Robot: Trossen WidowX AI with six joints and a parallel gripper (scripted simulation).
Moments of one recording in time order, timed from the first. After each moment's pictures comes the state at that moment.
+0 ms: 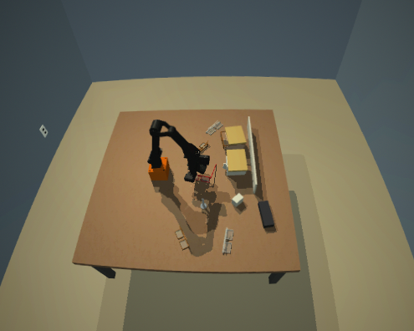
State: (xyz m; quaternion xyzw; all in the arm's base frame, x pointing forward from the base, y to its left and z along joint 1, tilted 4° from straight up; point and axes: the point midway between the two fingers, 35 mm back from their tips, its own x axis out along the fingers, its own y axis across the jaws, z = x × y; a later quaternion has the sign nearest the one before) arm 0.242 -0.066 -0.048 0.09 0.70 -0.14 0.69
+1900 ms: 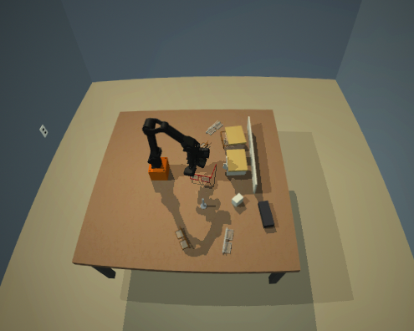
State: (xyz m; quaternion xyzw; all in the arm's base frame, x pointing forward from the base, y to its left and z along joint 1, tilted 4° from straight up) arm 0.245 -0.058 0.007 0.09 0.71 -0.13 0.69
